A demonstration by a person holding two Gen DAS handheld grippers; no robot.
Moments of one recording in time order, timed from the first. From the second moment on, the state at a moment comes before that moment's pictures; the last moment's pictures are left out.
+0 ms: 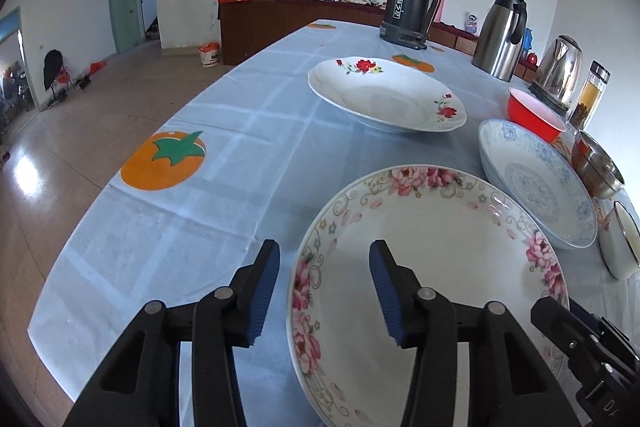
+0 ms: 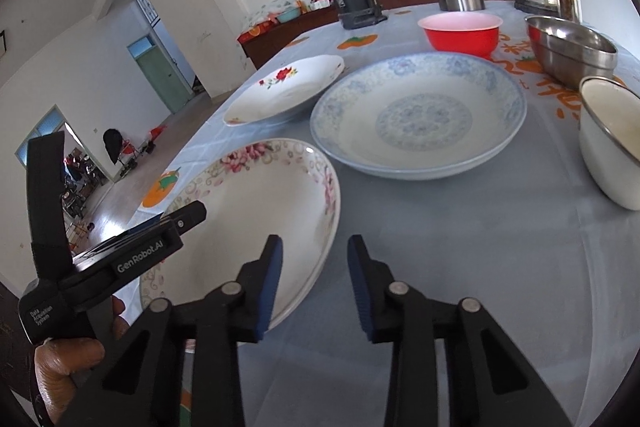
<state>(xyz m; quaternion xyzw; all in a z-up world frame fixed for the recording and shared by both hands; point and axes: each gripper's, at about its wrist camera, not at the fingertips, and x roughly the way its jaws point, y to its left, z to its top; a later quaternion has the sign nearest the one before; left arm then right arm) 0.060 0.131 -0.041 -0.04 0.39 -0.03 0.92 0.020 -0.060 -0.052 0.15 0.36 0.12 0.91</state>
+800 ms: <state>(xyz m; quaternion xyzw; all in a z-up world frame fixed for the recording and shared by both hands) 0.054 0.137 -0.045 -0.07 0.39 -0.04 0.92 0.030 -0.051 -0.056 0.13 0.38 0.13 0.91</state>
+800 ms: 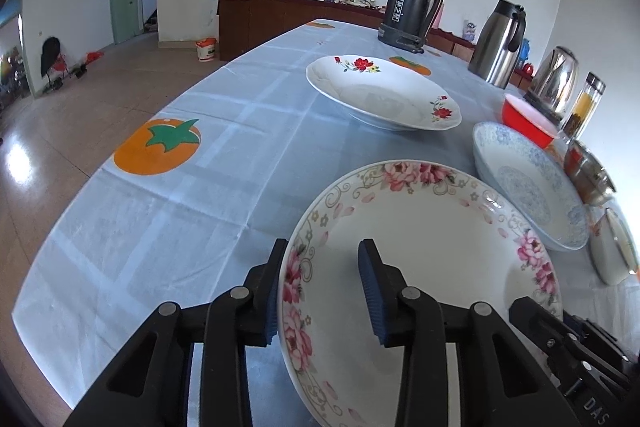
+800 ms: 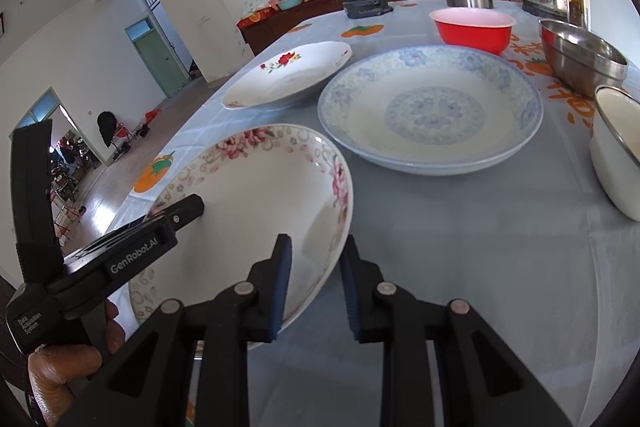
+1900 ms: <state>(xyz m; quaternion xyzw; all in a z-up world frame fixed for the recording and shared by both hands) 0.048 0.111 -0.034 -0.06 0.37 -0.06 0.93 0.011 -0.075 -0.043 0.14 0.33 0.12 0.92</state>
